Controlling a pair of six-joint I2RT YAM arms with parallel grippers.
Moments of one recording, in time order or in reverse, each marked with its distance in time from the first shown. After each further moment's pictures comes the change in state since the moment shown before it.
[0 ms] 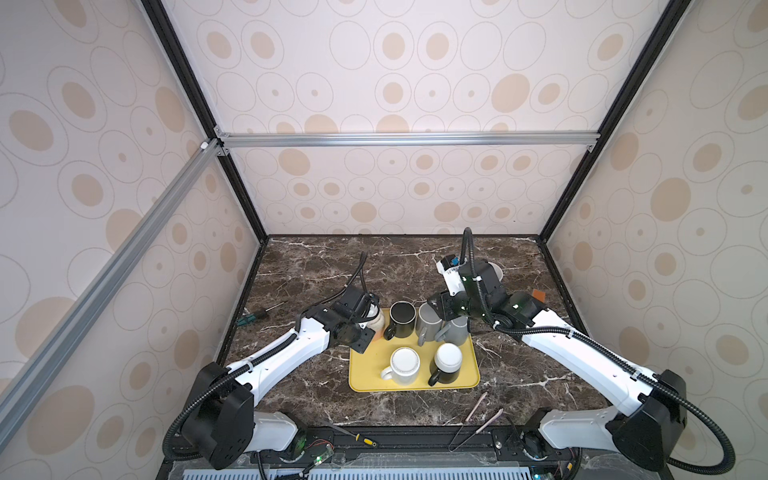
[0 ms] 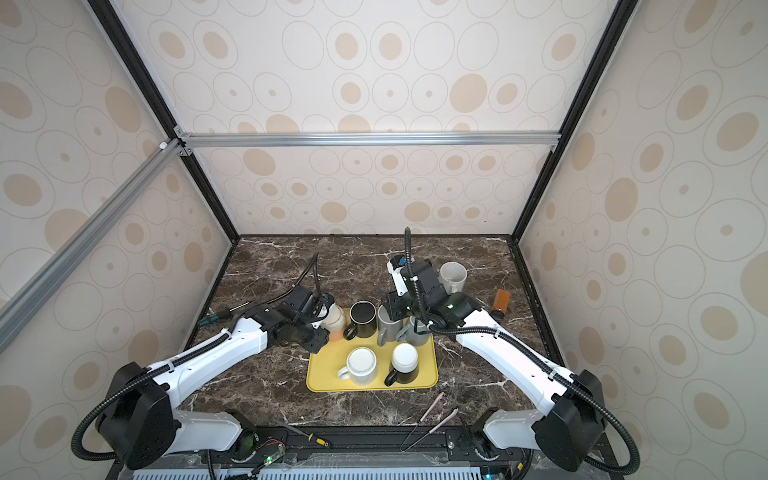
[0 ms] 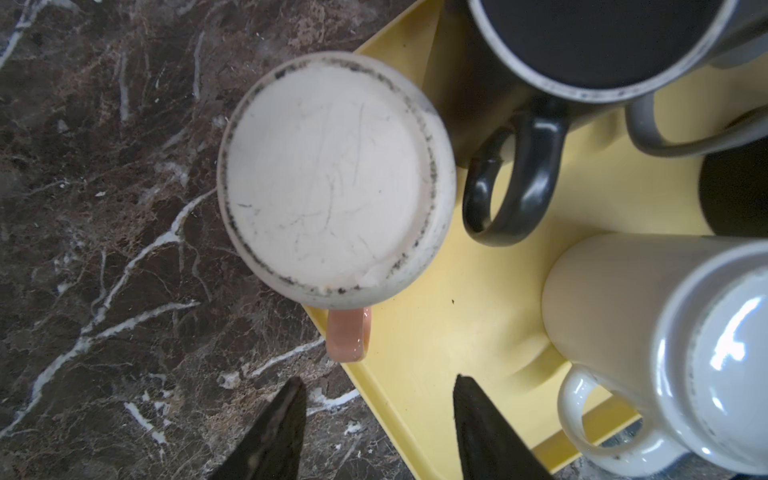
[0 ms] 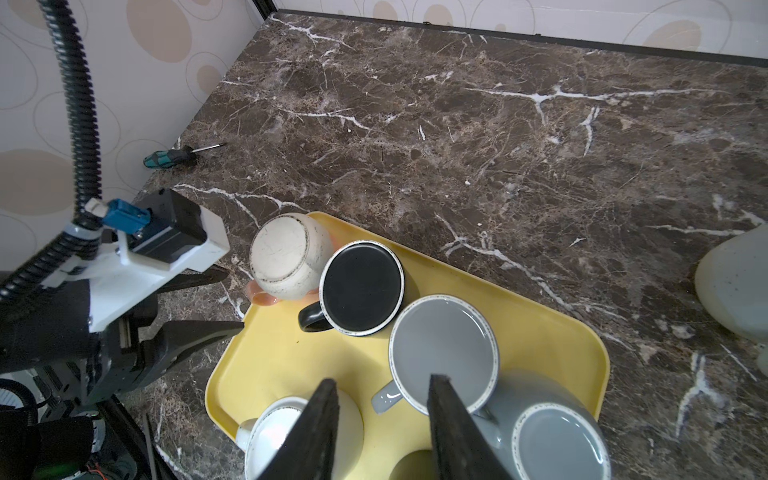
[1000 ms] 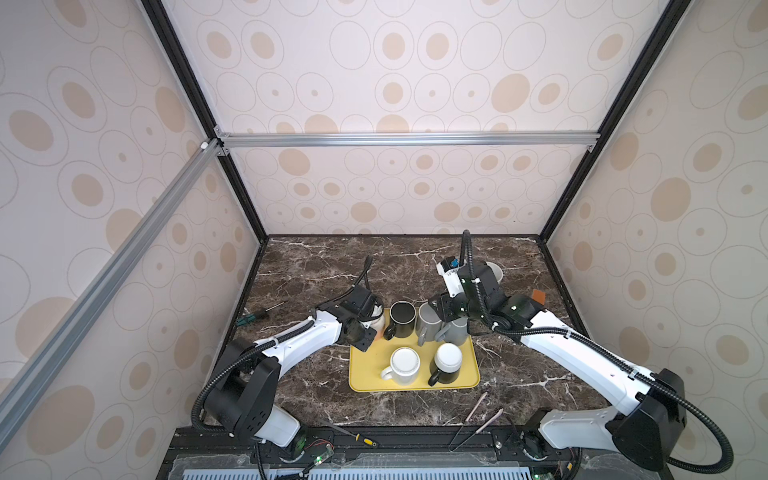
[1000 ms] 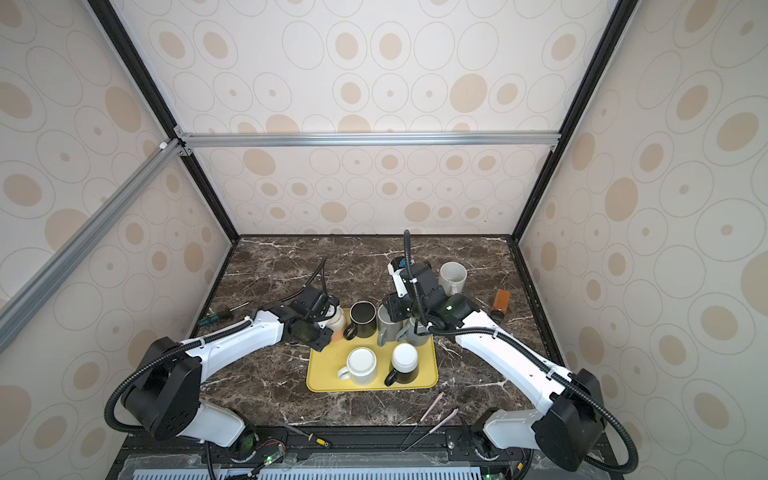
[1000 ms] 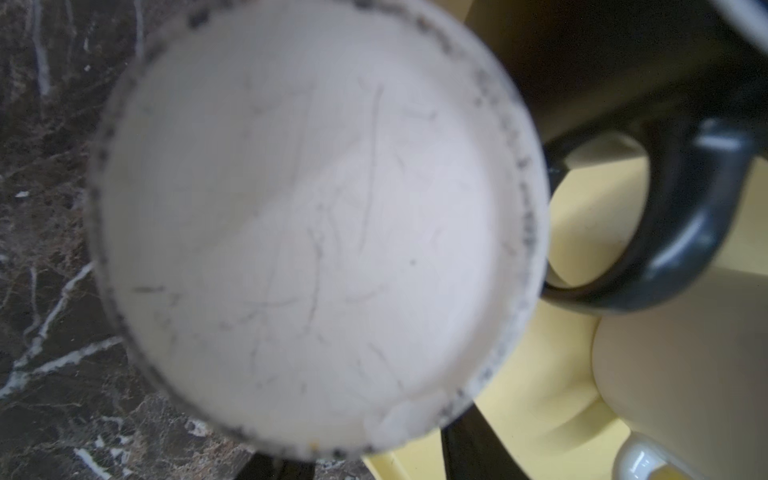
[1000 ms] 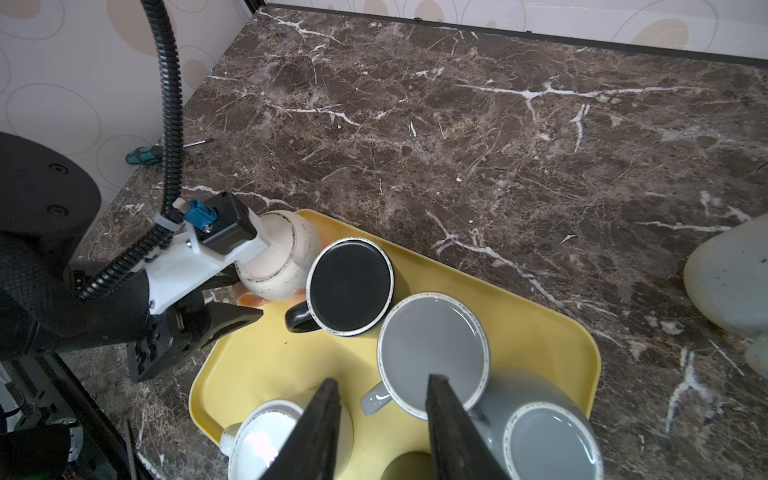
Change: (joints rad) left arm 0.025 0.149 0.000 0.087 0.002 -0.005; right arm 0.000 0.001 -0.026 0.021 0.024 -0.009
